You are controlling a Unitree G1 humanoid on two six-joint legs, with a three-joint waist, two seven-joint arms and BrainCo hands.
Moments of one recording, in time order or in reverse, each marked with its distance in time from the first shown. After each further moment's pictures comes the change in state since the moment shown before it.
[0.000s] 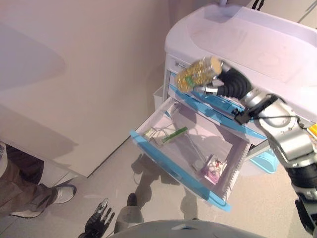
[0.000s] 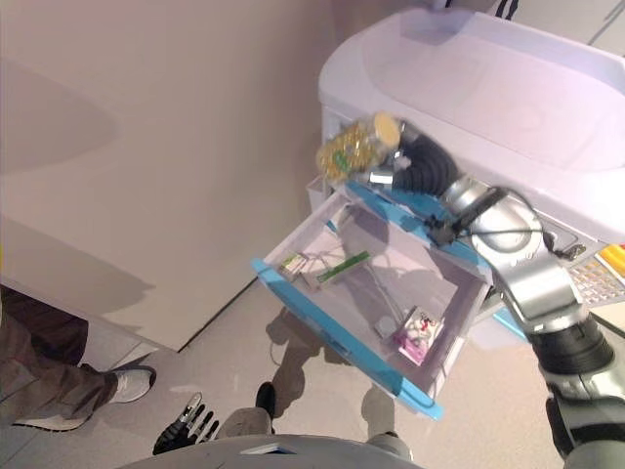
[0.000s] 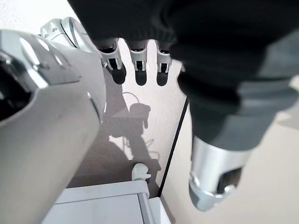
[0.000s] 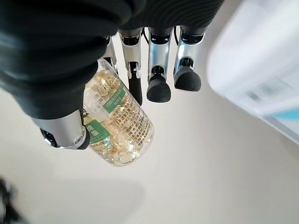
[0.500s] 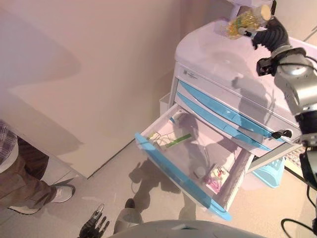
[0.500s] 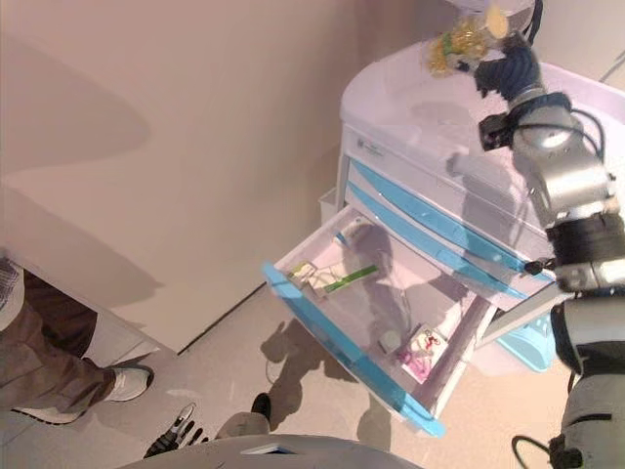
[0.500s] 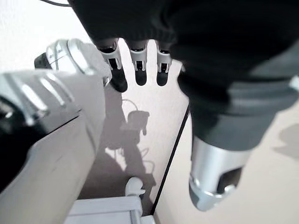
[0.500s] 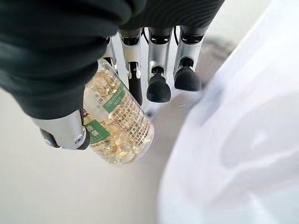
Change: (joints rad) left arm -0.011 0.043 0.021 0.030 0.038 0.043 0.038; right arm -0.481 -0.115 0.170 0.759 0.033 0.165 -0.264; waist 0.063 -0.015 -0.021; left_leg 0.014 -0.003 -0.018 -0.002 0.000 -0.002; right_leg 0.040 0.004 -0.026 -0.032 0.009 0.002
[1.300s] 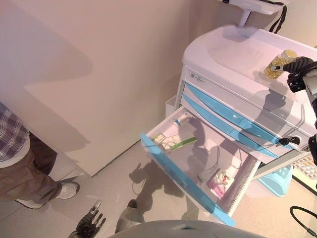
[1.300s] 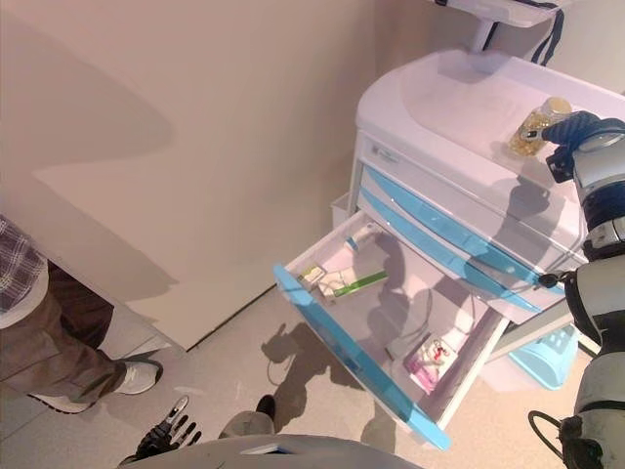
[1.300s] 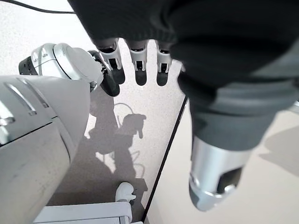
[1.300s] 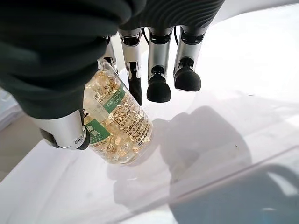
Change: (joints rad) left arm -0.039 0.034 -0.002 0.001 -0.003 0.046 0.041; right arm -0.160 -0.034 0.235 0.551 -0.250 0.161 0.269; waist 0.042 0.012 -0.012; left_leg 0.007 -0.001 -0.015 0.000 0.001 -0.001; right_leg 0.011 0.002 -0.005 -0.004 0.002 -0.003
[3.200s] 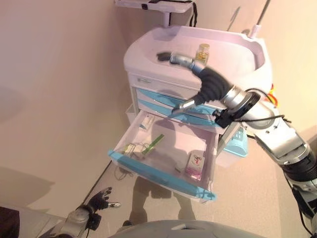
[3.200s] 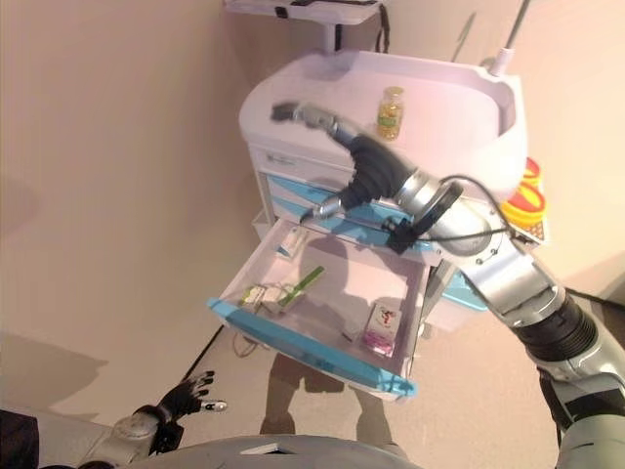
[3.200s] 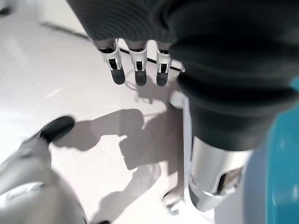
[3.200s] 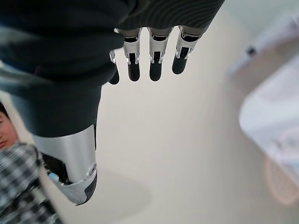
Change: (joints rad) left arm -0.131 0.161 -0.434 -0.157 0.940 -0.184 -0.022; right arm 0.625 0.166 -0.150 -1.548 0.120 -0.385 0.046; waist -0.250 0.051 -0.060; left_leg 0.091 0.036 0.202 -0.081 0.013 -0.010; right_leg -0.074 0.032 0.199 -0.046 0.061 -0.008
